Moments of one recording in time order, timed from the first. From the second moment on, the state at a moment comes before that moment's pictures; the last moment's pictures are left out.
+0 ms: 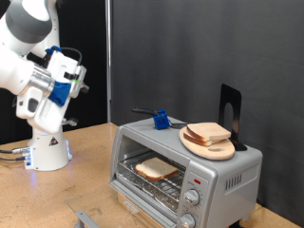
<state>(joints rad) -0.49 -0.29 -0.07 -2.50 0.84 1.65 -0.28</state>
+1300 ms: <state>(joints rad) -0.54 0.01 -0.12 -2.42 0.83 1.89 -0.35</state>
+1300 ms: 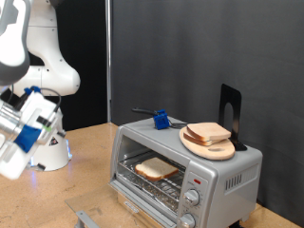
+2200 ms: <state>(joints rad) -0.59 0.33 -0.13 -2.28 0.89 1.97 -0.59</state>
